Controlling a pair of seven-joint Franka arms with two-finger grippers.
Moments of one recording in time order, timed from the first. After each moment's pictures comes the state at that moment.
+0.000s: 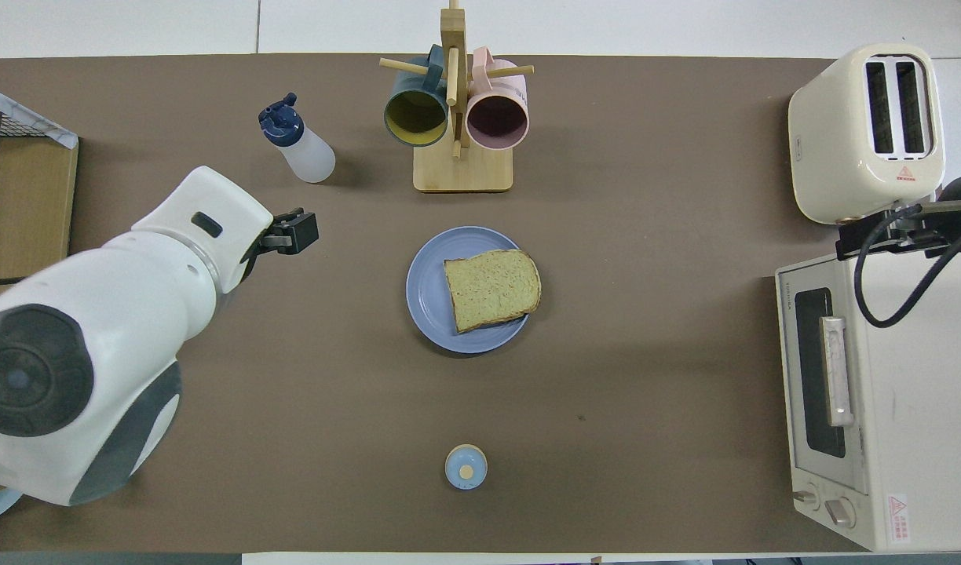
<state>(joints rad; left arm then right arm) -0.68 -0.19 0.27 -1.98 0.20 2.16 -0.44 0.04 -0.02 -0.07 -1.69 -0.02 1.62 -0.03</state>
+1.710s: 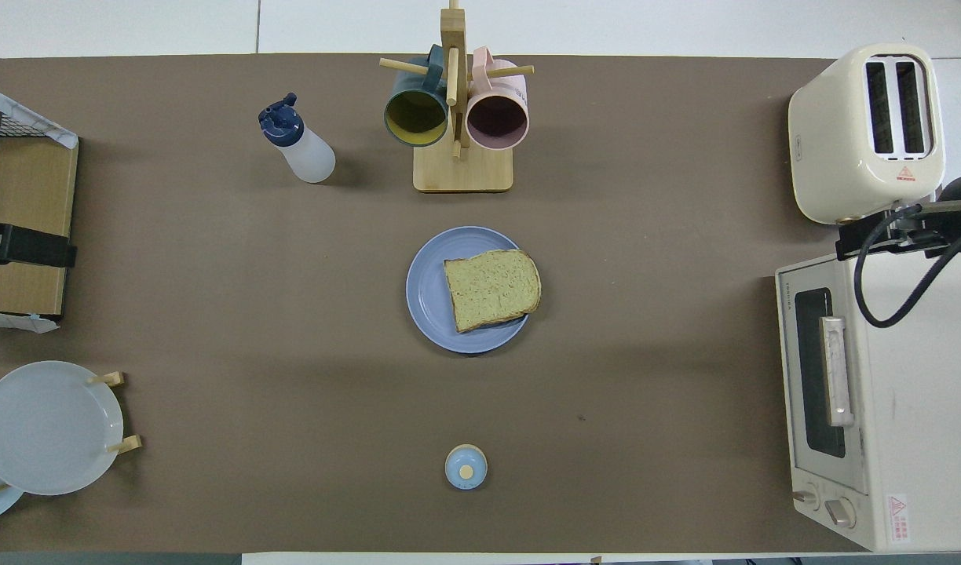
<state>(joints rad) -0.11 -0.05 0.06 -1.59 -0.01 1.54 0.11 0.04 -0.02 -0.07 -1.69 -0.02 1.62 -0.03</state>
